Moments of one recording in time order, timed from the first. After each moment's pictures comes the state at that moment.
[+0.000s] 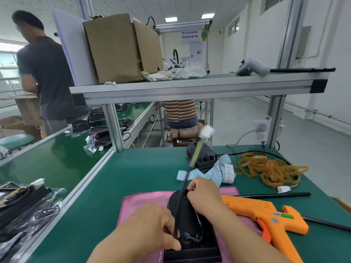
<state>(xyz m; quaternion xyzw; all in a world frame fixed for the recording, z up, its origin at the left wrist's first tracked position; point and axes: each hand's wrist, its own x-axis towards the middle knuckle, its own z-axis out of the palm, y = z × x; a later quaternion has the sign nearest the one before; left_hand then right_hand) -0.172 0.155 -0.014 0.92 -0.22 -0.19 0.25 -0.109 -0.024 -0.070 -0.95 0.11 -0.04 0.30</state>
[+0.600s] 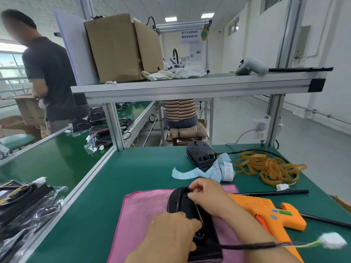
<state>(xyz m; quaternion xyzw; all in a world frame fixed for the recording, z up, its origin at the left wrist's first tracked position) -0.191 0.105 -0.026 0.95 -0.29 -0.13 -0.08 -0.128 -0.044 -0.074 -0.91 0.03 -0.02 0.42</state>
